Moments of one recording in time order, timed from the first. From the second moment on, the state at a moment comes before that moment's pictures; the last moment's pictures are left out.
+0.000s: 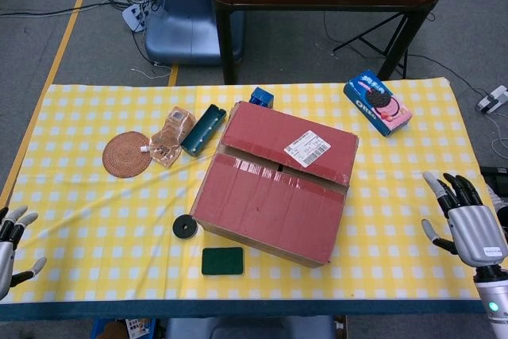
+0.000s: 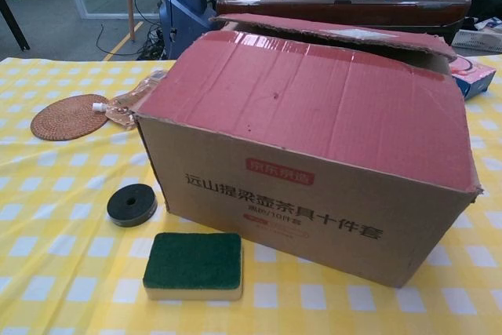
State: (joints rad) left arm 0.00 -1.08 -0.03 -1.66 1.50 1.56 0.18; right arm 0.13 -1.01 0.03 -1.69 -1.56 1.48 0.00
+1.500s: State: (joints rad) left arm -0.01 -1.08 -0.05 -1.66 1.43 1.53 0.17; right arm 0.49 -1.16 0.19 -1.66 -1.44 1.09 -0.08
